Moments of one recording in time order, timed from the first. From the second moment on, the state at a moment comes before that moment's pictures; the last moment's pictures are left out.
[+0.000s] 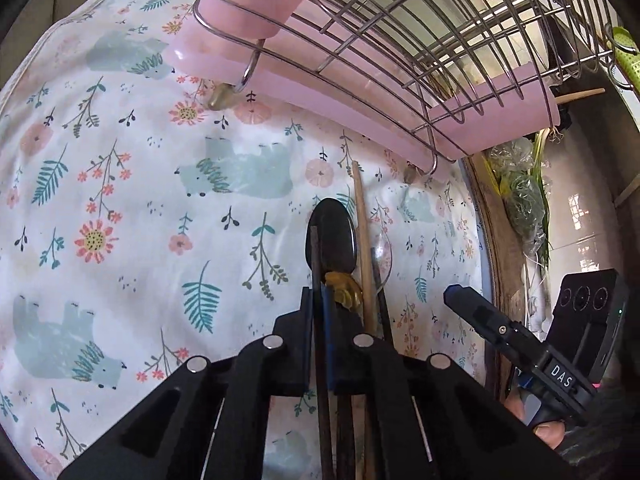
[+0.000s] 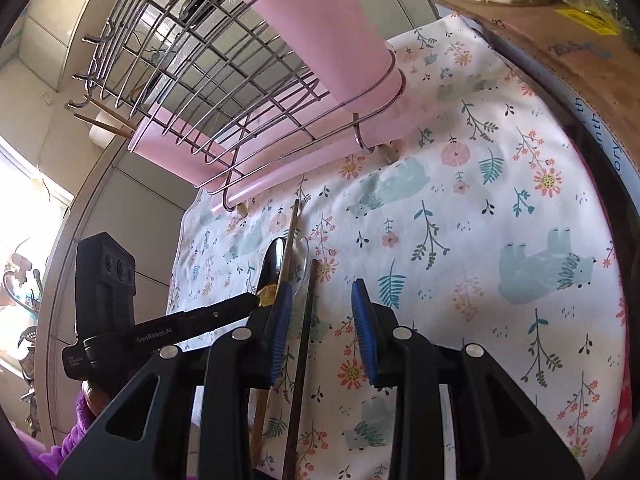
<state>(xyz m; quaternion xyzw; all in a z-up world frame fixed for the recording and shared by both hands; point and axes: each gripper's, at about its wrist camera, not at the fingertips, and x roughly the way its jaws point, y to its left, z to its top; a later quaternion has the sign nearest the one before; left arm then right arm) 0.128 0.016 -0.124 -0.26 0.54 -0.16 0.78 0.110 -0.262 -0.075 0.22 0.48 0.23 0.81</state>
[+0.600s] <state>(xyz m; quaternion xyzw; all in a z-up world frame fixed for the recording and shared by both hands) 0.125 0.063 -0.098 -0.20 0.52 -0.10 0.82 0.152 -0.214 -0.098 0.20 0.53 0.24 0.79</state>
